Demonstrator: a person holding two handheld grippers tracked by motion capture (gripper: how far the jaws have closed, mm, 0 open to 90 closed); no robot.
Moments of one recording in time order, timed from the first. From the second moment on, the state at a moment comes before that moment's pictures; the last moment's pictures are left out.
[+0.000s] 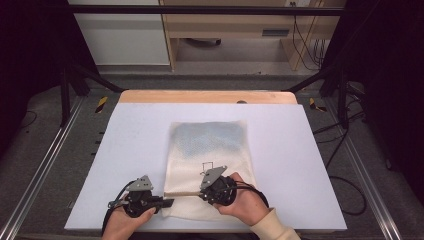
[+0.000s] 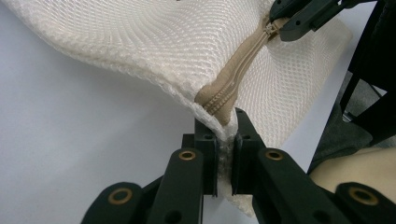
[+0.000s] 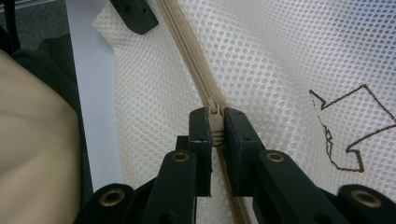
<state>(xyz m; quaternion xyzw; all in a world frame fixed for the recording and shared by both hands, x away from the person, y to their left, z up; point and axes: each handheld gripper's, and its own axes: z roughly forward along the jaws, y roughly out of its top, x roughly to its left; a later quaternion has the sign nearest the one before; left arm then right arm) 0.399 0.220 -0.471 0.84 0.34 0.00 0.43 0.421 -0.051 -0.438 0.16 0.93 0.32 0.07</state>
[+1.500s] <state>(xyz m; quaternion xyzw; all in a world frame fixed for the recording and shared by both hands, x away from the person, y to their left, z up) 0.399 0.223 -0.467 0.84 0.34 0.01 0.43 0.415 -0.085 -0.434 0.18 0.92 0.33 0.09</state>
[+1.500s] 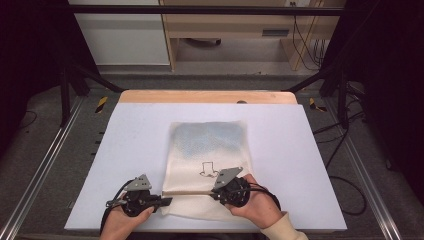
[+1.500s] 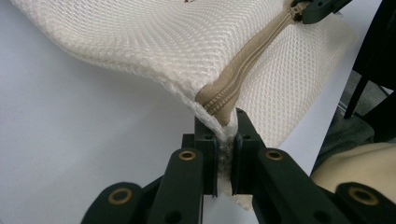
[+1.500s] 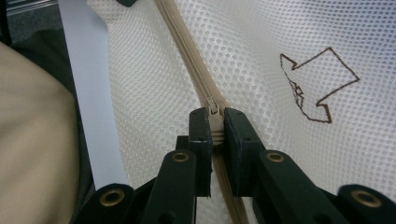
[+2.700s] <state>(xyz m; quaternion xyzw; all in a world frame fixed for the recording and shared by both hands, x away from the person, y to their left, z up) 0.400 0.224 -0.468 0.84 0.34 0.01 0.42 0.410 -0.113 -0.437 0.21 0.91 0.34 0.09</state>
